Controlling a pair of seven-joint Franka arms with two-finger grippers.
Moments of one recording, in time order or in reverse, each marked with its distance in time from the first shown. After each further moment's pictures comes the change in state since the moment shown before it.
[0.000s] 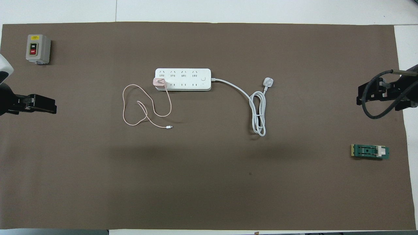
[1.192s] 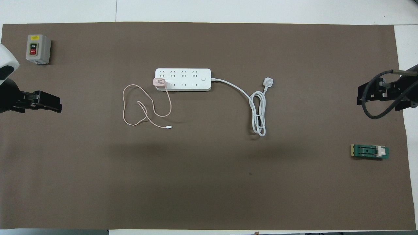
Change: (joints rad) left arm -0.002 0.053 -0.004 0.061 -0.030 -0.053 0.019; right arm 0.000 0.000 0.000 0.000 0.000 0.000 0.000
